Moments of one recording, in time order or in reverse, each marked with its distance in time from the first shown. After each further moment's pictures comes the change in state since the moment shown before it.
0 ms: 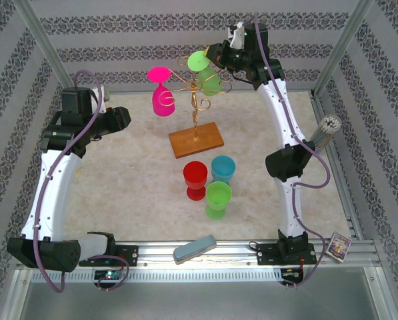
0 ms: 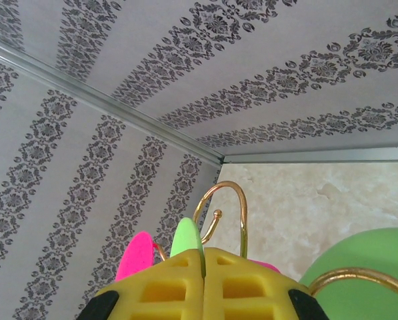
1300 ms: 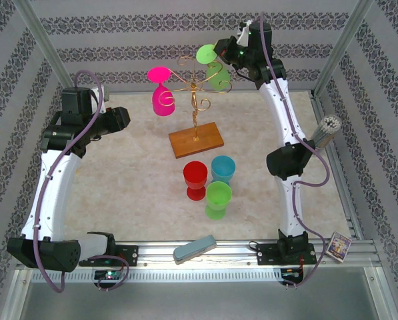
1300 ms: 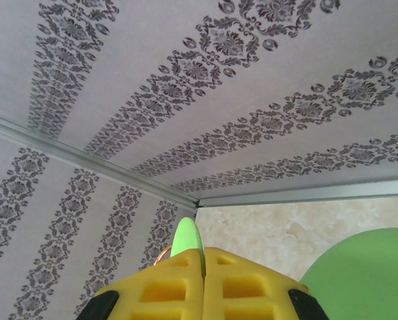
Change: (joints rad) left arm 0.000 0.000 0.000 0.000 -0.019 0.019; right arm -0.036 0.022 0.010 0.046 0.145 0.041
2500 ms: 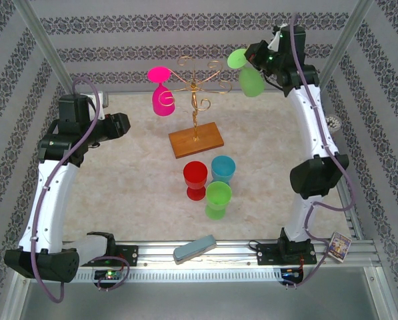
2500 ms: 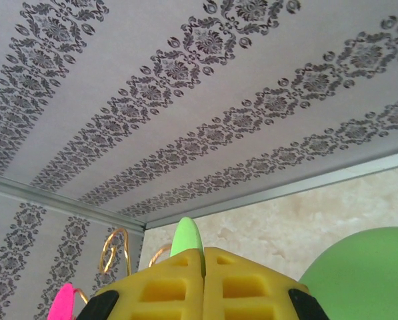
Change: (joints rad) left arm 0.000 -0.081 -0.069 0.000 0.043 -0.002; right arm -0.118 -0.418 -0.518 0.014 0.114 -0.084
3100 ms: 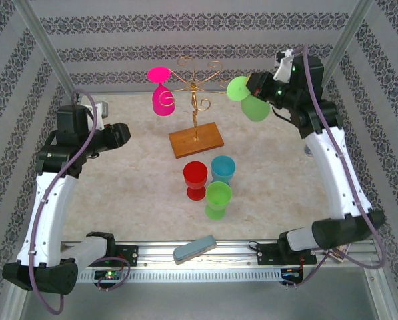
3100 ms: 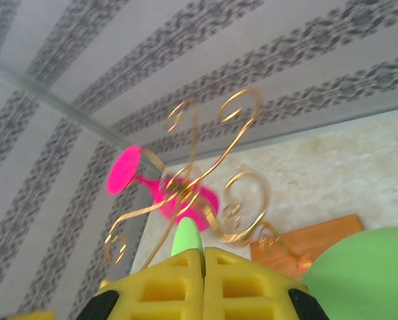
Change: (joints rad) left arm 0.000 -0.096 -0.088 -0.029 0.043 -0.031; right arm 0.112 -0.524 -0.484 -0.024 -0.029 -0.112
